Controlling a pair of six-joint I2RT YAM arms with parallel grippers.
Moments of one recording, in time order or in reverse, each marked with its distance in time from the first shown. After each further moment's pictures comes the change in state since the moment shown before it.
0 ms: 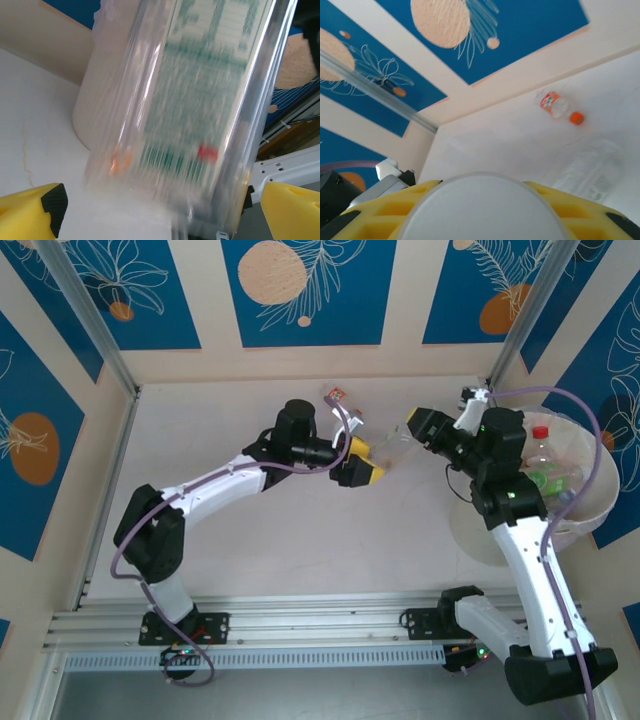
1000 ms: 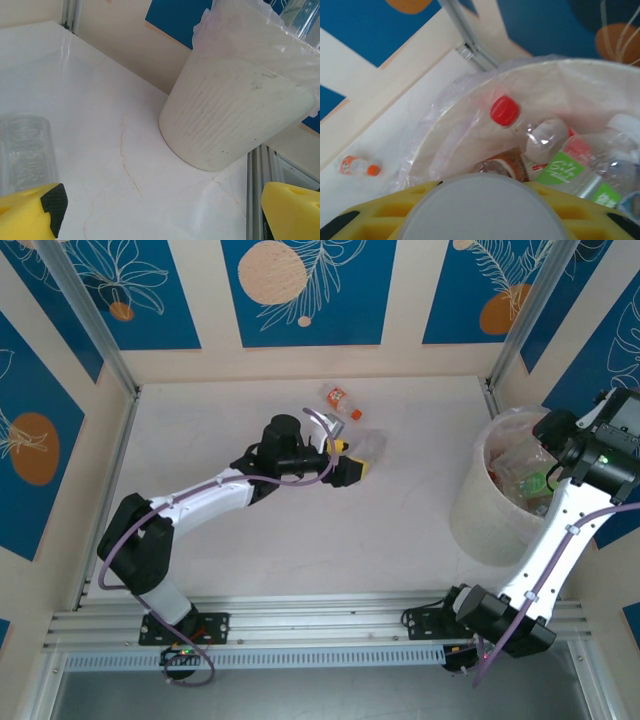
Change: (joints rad) left arm 0.032 -0.088 -0.177 0.075 -0.336 0.043; right arm -0.784 0.264 0.521 -0.704 0.045 -0.352
